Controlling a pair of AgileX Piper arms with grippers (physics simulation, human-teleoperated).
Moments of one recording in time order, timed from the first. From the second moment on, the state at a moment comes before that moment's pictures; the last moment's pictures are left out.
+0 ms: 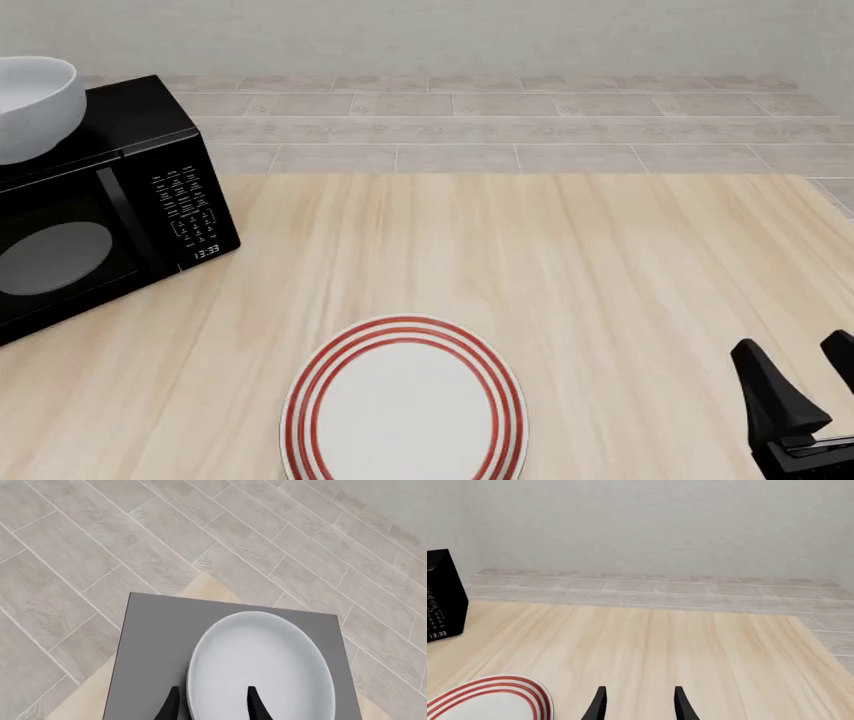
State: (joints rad) left arm 0.54 1.66 -1.64 0.63 -0.24; right arm 0.11 0.00 0.00 0.04 0.01
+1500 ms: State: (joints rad) left arm 0.59 1.75 -1.57 0.55 -0.20; right arm 0.13 0.00 0.00 0.01 0.01
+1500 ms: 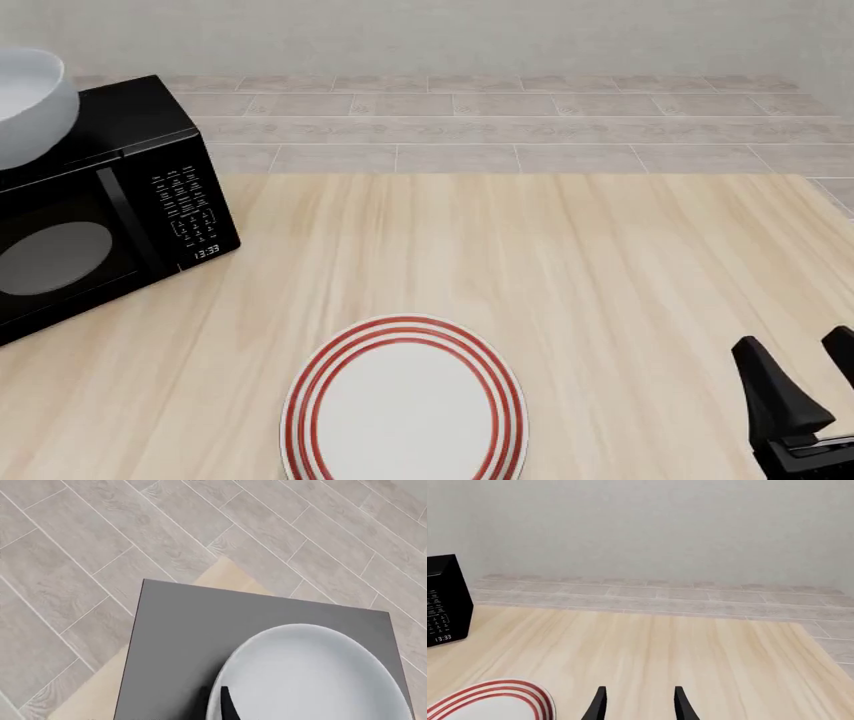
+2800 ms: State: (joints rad) left arm 0.28 1.36 -1.41 0.62 -0.28; right arm 0.13 0.00 0.00 0.01 0.01
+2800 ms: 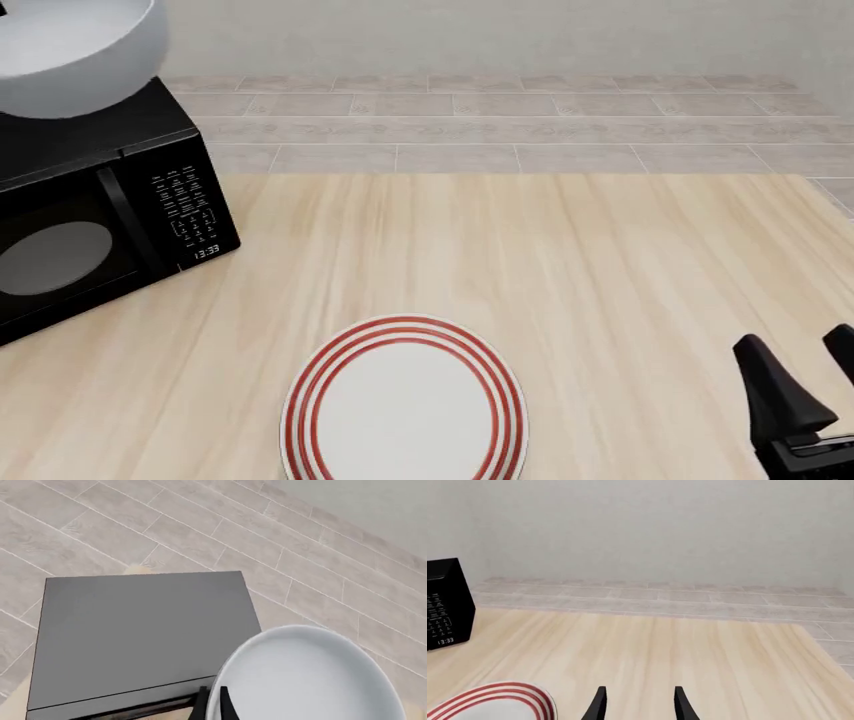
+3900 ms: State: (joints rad) left arm -0.09 1.00 -1.04 0.51 -0.13; right arm 0.11 0.00 0.00 -0.01 0.03
